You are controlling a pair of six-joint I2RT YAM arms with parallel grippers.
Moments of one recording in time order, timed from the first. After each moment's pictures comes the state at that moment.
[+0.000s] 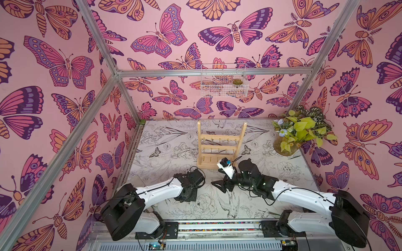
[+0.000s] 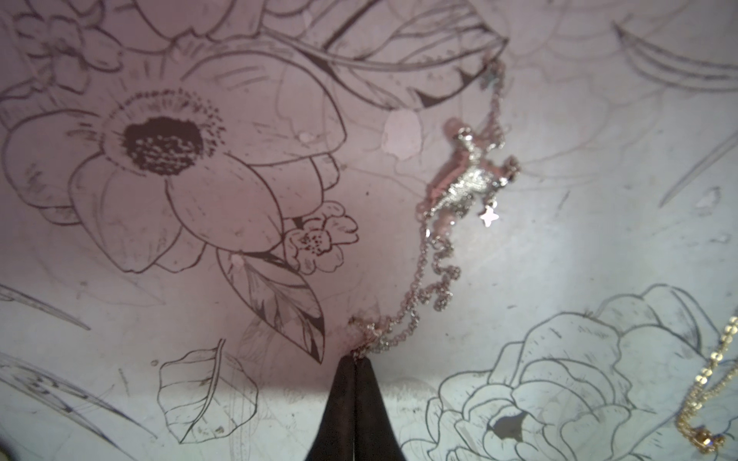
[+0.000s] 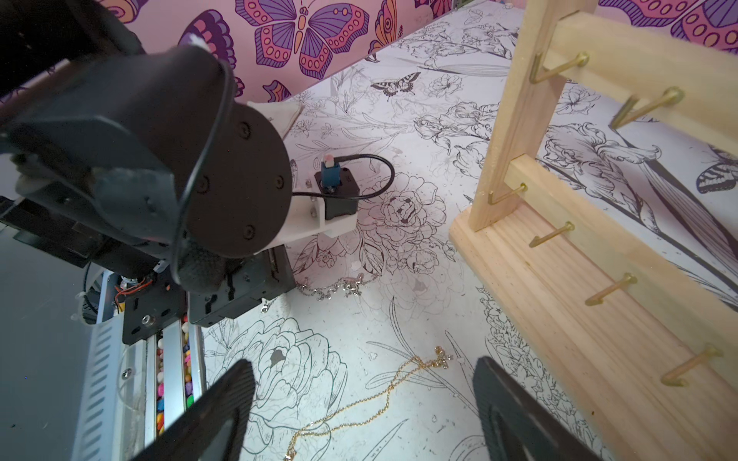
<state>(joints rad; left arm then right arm) -0.82 1.37 0.65 -0.76 -0.08 -0.71 0.88 1.22 0.62 0.12 -0.28 0.10</state>
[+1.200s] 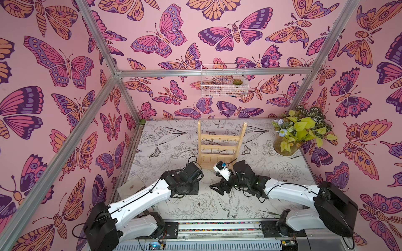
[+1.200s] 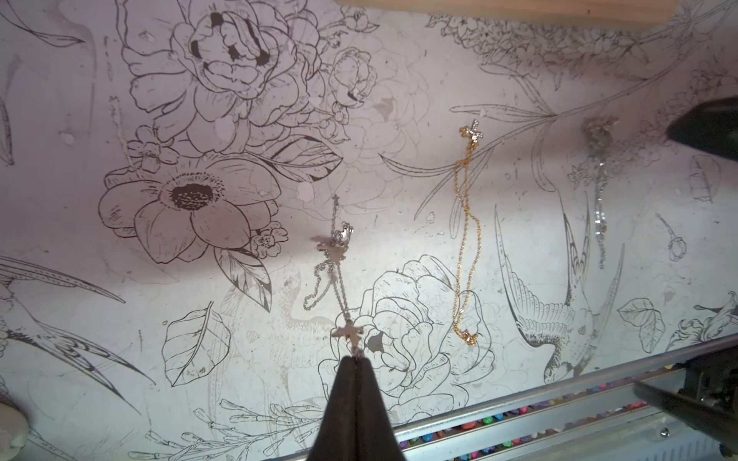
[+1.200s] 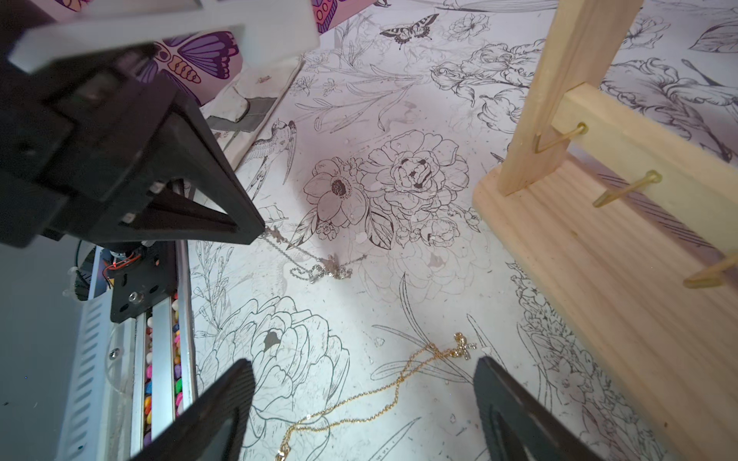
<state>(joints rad) -0.83 1.13 0.81 -0.89 -0.05 -0.74 0.88 1.37 0.60 0.22 -0.34 0.10</state>
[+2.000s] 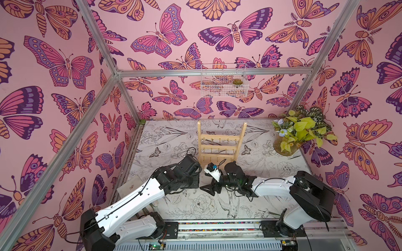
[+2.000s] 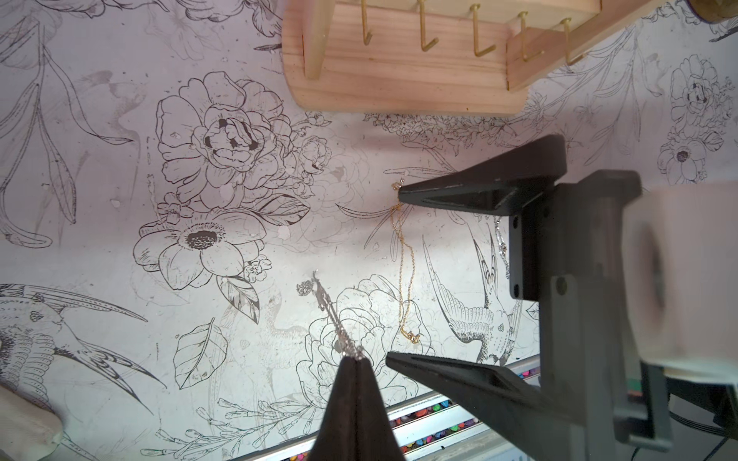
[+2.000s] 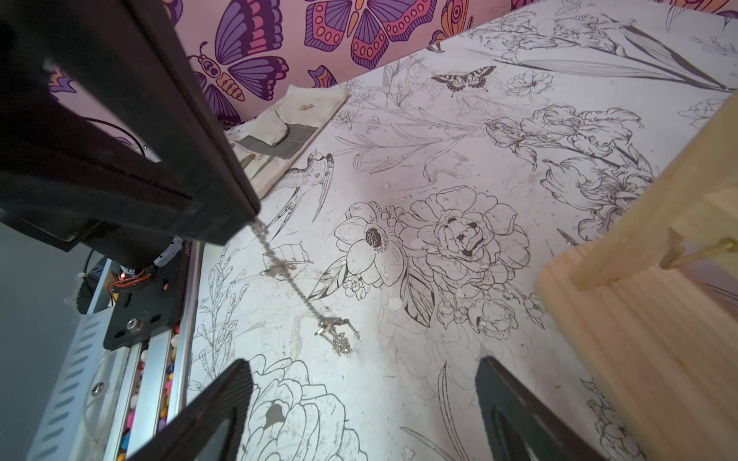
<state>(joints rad) -0.83 1.08 0.98 -0.97 -0.08 -0.72 0.94 1.59 0.65 0.49 -0.40 0.05</state>
